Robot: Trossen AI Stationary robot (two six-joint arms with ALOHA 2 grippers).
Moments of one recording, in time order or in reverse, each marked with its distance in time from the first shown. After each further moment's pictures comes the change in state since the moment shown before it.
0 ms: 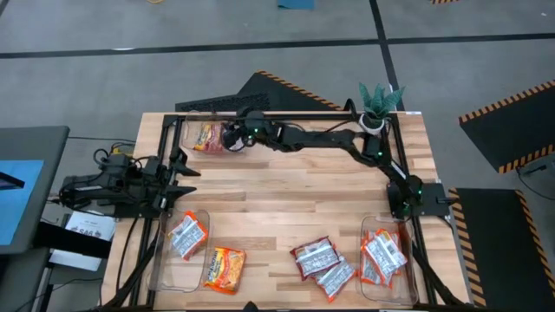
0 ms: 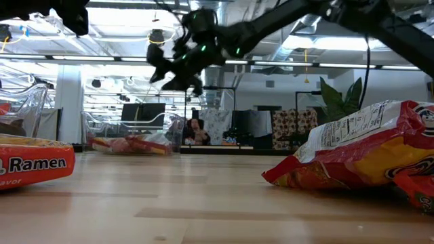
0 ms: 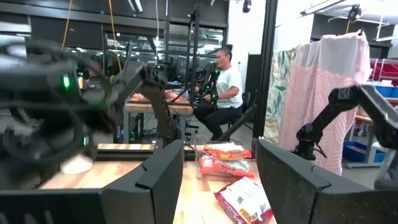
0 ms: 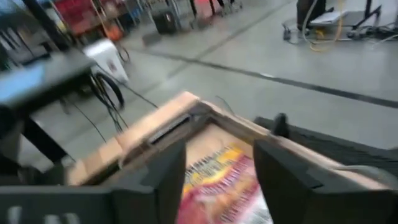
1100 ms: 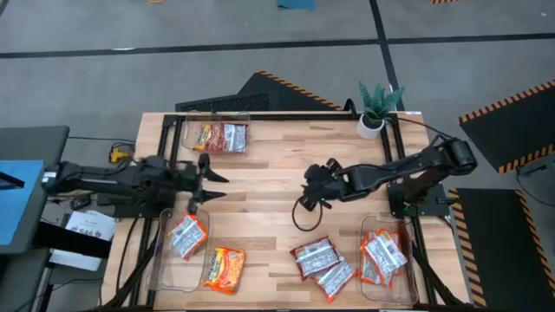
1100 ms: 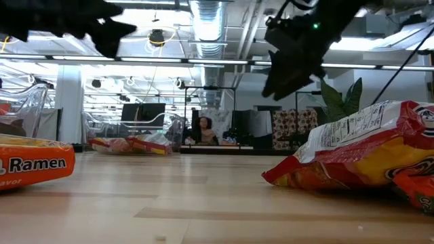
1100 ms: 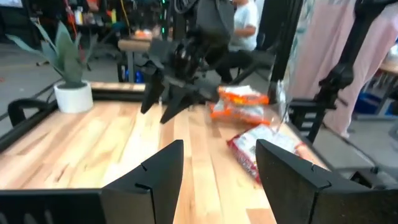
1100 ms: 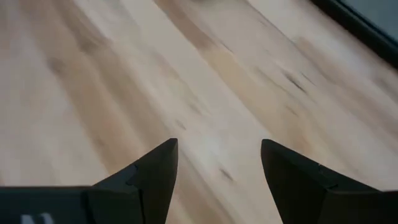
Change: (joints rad) left arm -0.001 0.507 0.000 0.235 -0.025 0.018; right arm 0.433 -0.820 -0.950 -0.624 0.267 0.218
